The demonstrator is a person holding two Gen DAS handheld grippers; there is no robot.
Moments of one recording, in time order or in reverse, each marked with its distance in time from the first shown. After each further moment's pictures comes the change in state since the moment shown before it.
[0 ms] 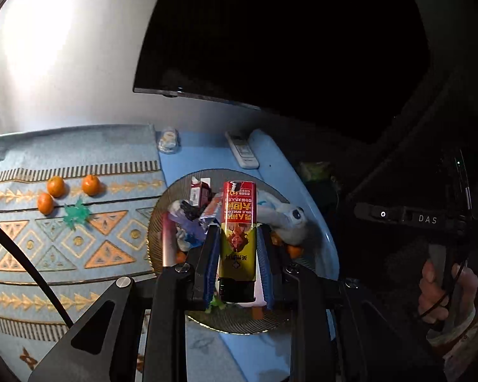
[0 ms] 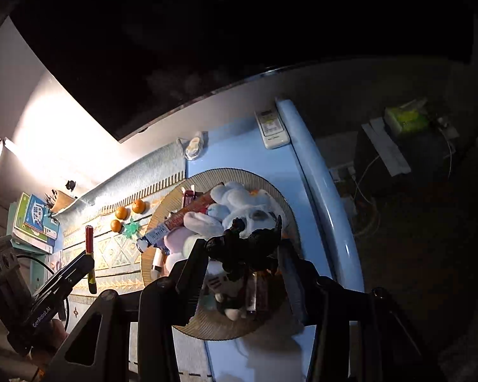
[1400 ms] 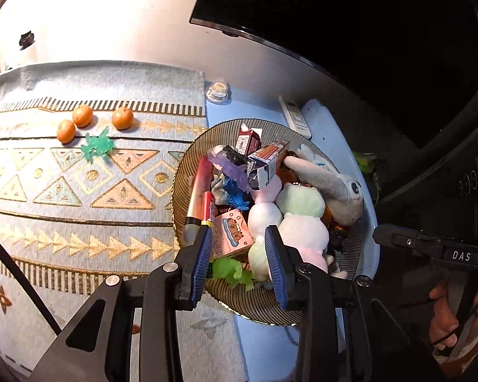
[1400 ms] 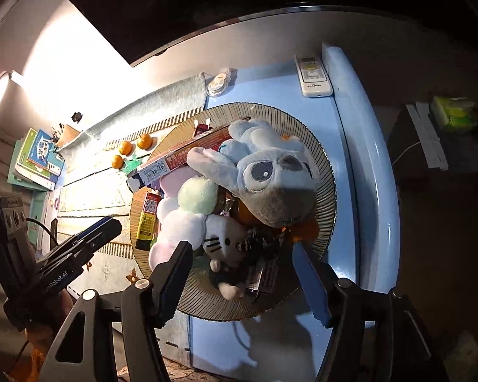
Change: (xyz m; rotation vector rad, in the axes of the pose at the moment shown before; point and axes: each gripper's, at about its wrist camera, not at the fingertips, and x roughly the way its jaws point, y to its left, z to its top) left arm 0.037 0.023 -0.044 -0.199 0.085 0.179; right arm 0.066 0.006 -0.020 -0.174 0.214 0.090
